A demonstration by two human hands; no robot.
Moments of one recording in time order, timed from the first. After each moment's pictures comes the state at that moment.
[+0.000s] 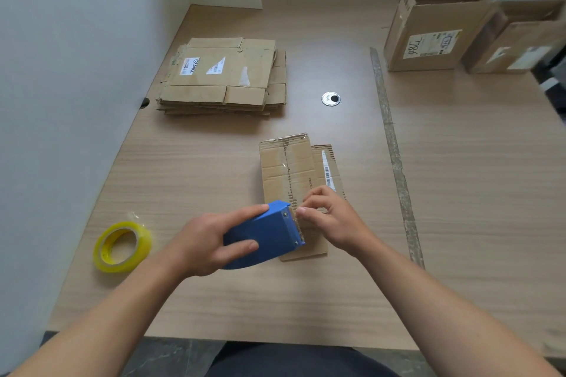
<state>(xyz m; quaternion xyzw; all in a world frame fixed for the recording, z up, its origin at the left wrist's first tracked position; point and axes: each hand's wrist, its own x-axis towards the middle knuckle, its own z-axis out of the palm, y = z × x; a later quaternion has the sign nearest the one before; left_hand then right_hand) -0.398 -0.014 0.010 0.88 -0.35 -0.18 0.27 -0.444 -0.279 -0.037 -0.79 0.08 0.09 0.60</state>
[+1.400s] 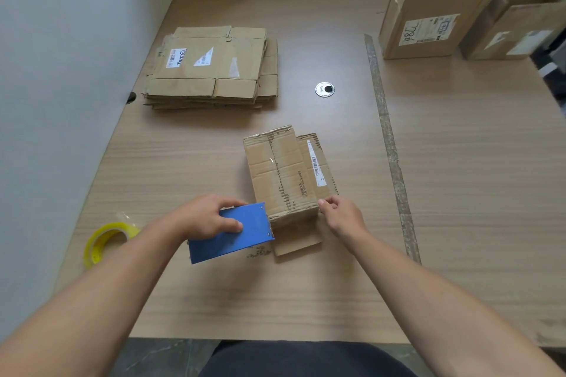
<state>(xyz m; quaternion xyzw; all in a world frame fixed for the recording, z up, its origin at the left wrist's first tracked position) -0.339 -0.035 -0.006 0.89 -0.15 -0.41 0.14 -0.432 -0.303 -0.115 -0.80 0.32 0.14 0.48</state>
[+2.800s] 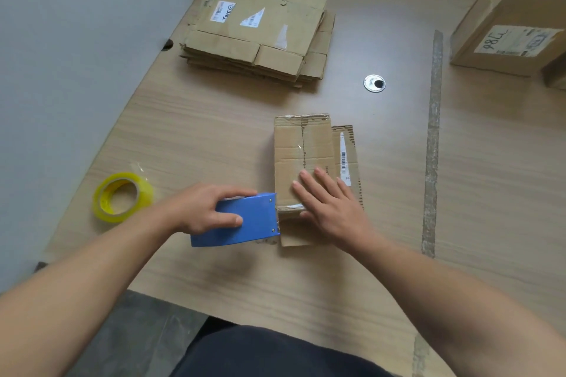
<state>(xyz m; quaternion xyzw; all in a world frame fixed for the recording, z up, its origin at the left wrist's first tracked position) -0.357 0.006 -0.030 0.90 -0.16 -0.36 0.19 -0.409 -0.290 -0.110 -0.97 -0.22 -0.03 0.08</state>
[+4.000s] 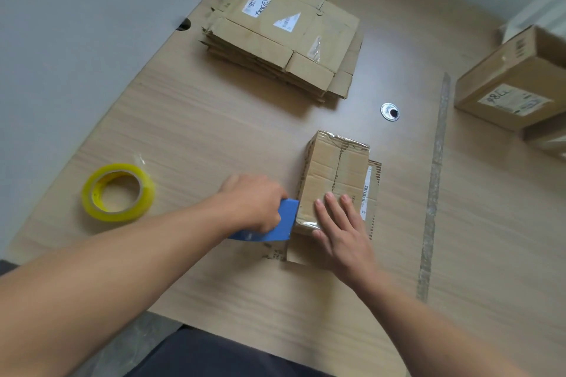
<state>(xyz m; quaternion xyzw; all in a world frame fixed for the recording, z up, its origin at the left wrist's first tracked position) -0.326 -0.036 -0.022 0.94 -0.20 -0.29 0.04 -0.419 -0.258 -0.104 -0.99 -0.09 0.09 0.11</state>
